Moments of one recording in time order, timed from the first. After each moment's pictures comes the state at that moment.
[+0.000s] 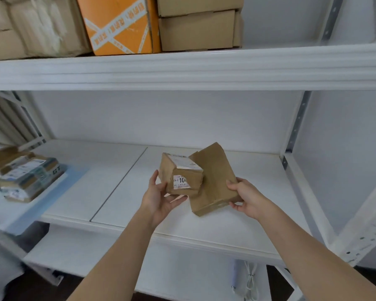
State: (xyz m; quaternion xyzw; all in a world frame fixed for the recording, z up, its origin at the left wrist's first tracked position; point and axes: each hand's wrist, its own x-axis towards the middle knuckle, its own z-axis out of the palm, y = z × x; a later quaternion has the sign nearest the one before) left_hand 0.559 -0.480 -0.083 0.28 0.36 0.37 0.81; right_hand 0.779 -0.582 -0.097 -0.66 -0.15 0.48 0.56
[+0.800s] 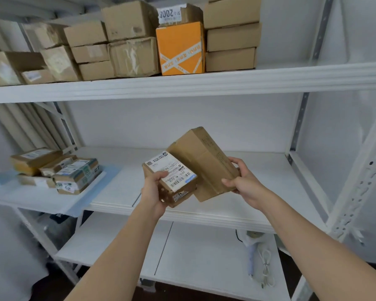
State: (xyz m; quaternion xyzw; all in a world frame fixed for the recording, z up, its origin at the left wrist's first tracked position) left_hand 0.413 -0.545 -0.023 0.31 0.41 0.43 0.74; right_hand 0.629 -0.650 -0.029 -0.62 -0.36 0.39 0.58
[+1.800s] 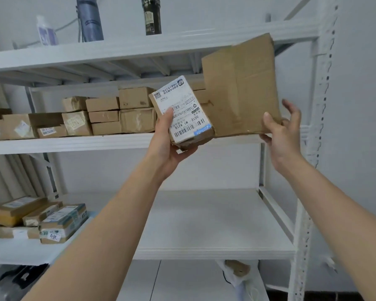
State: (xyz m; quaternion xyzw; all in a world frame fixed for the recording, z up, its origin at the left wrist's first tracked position) left_hand 0.398 -0.650 0.200 0.53 0.10 0.43 0.72; right_hand 0.595 -0.781 0.186 -0.44 -0.34 0.01 0.83
